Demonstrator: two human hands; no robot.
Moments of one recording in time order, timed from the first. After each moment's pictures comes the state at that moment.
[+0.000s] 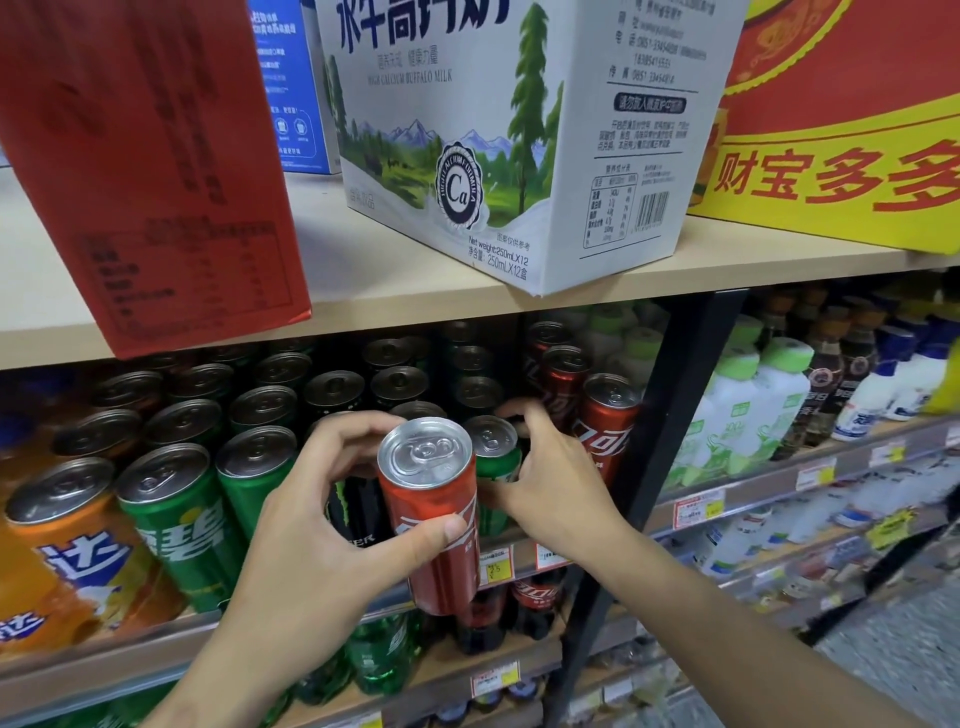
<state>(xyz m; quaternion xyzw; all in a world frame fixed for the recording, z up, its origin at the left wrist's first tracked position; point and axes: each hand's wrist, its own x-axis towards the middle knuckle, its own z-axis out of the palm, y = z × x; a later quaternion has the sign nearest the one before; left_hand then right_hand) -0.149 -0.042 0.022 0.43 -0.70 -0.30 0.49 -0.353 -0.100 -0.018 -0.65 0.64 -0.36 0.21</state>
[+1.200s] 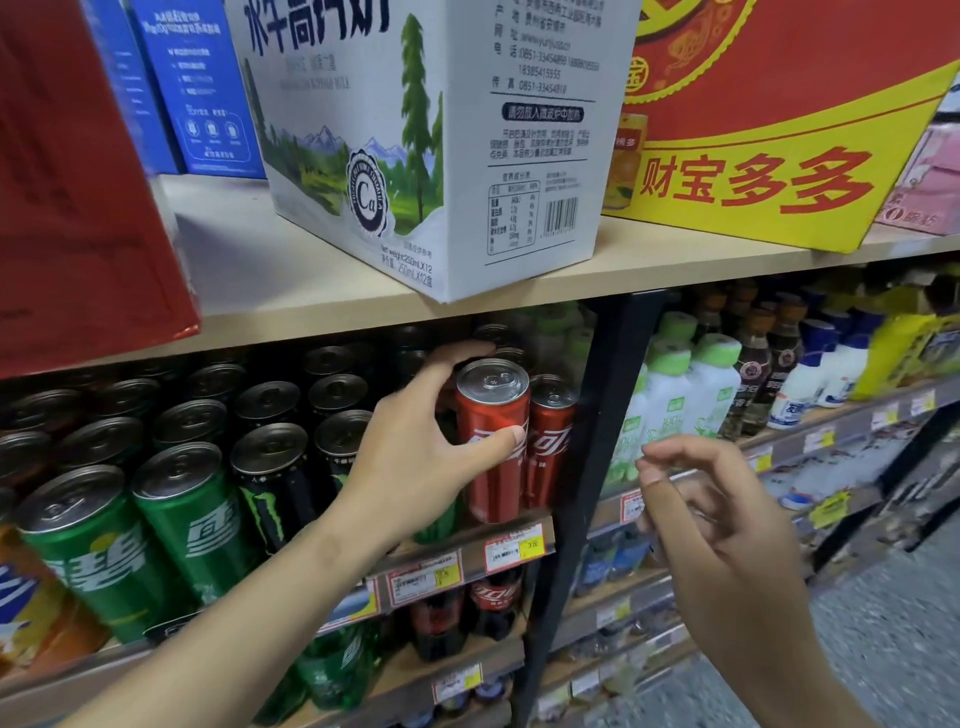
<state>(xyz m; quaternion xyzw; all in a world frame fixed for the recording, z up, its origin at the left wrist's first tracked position) -0.243 -0.103 0.032 0.38 -0.76 -0.27 0.44 -0.437 0.016 0.008 -0.52 0.59 -0.60 0.16</state>
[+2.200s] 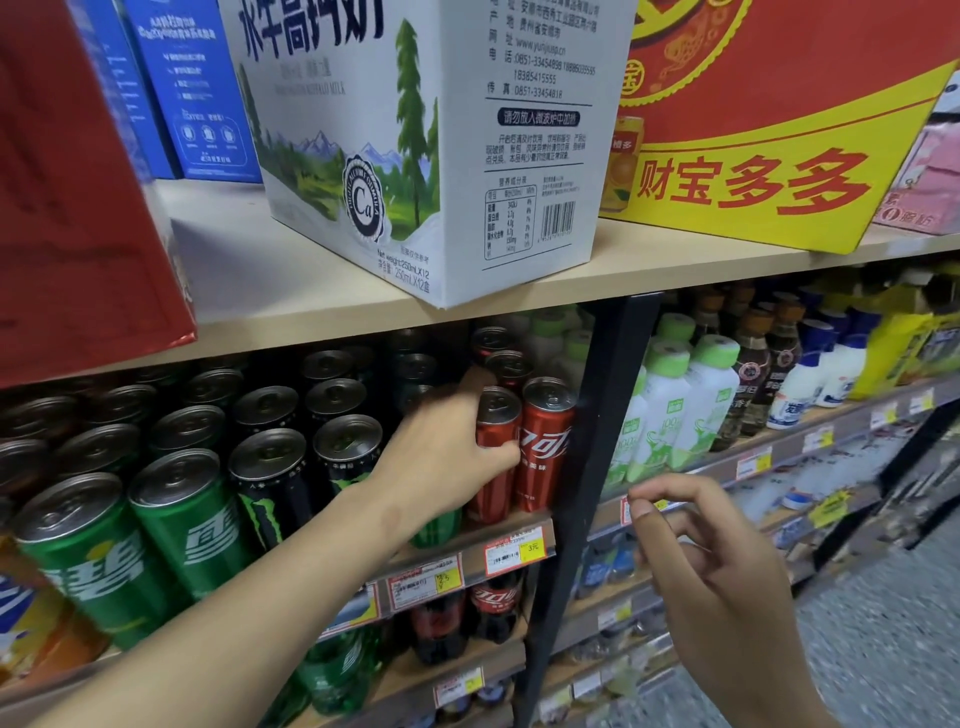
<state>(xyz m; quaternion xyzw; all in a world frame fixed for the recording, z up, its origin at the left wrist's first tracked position) -0.268 -0.135 0.020 0.47 -0.82 -0.18 0.27 -0.438 0.020 -0.012 -0.52 0.60 -0.59 0.16</state>
